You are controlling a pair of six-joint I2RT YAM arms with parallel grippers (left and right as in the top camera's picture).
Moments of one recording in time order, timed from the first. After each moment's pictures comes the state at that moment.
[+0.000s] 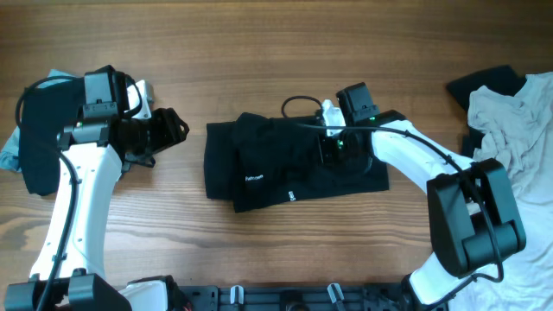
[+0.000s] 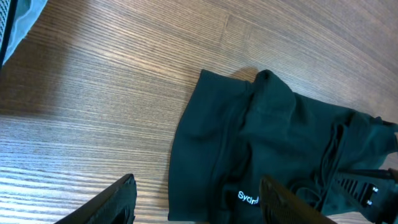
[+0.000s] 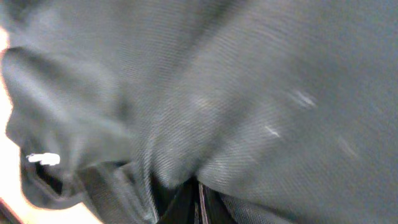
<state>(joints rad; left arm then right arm) 0.10 1.43 1.12 -0.87 0.31 -0.29 0.34 1.81 1.03 -0.51 -0.48 0.16</state>
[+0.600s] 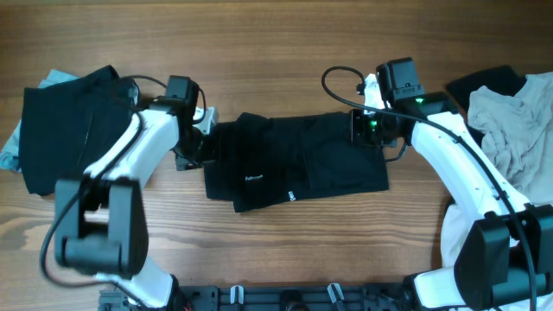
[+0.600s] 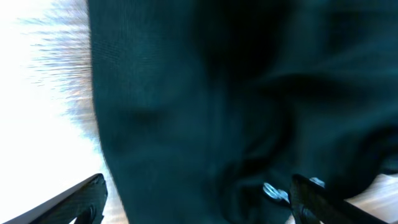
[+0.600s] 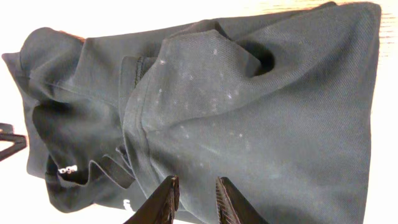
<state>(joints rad) -0.14 1.80 1.13 -0.87 0.31 -0.18 0.20 1.62 1.17 -0.82 -0.31 0.25</state>
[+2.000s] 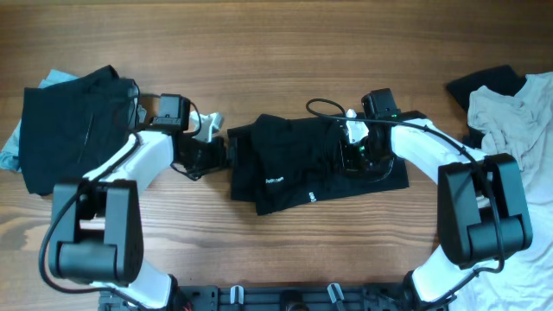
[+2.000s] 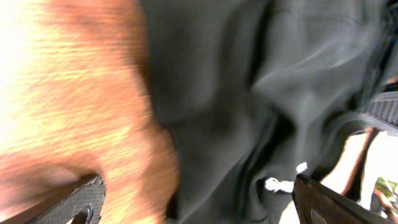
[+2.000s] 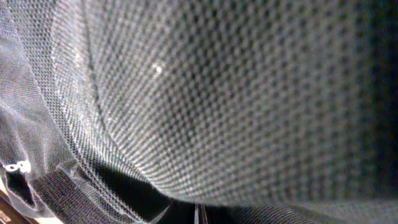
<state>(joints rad) -0.09 1.76 0.92 -0.56 0.61 -0.16 0.20 1.84 0.99 -0.64 -0.48 0.13</state>
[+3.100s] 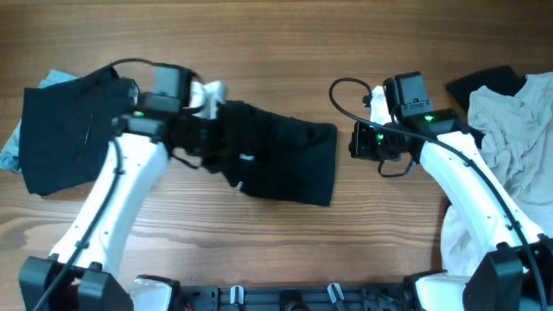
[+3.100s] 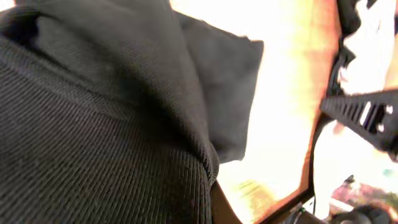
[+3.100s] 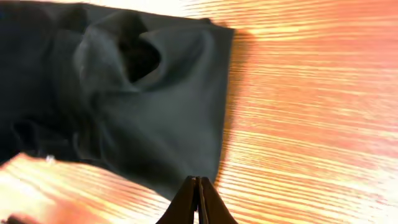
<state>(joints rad) -0.21 1.48 1.17 -0.87 0.52 -0.31 0.19 1.50 1.08 -0.83 -0.33 0.29</state>
